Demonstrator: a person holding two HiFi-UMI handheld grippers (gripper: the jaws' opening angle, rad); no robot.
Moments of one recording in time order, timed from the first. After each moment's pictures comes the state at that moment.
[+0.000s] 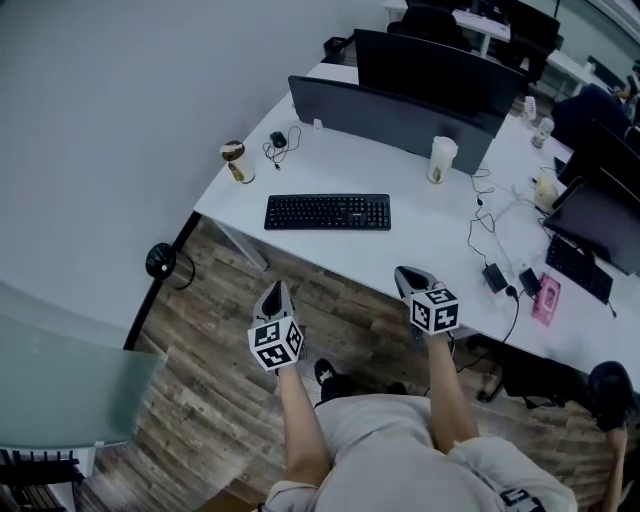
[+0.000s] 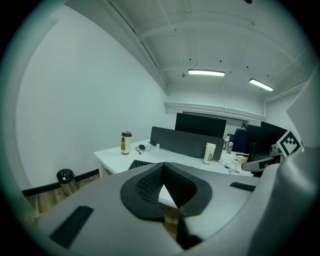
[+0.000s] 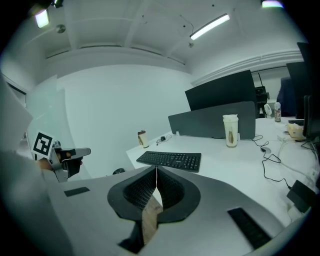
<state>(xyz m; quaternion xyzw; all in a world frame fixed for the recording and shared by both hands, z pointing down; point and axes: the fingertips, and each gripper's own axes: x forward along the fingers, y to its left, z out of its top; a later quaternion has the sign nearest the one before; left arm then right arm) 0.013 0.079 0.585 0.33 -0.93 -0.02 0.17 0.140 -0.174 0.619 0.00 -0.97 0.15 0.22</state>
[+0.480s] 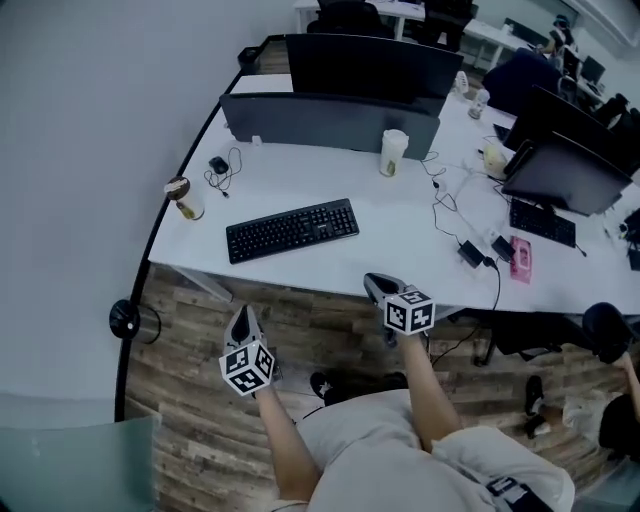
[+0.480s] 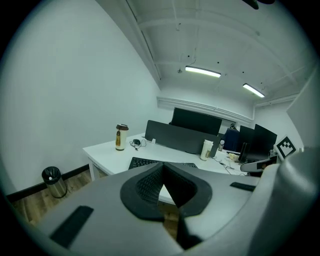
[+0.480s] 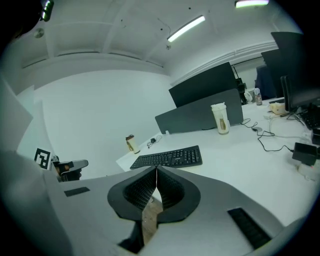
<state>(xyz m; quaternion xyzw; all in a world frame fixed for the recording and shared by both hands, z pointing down) -0.075 0.106 0.614 0.40 -0.90 -0.03 0.20 0.097 -0.144 0.641 0.09 -0.95 0.23 0.20</state>
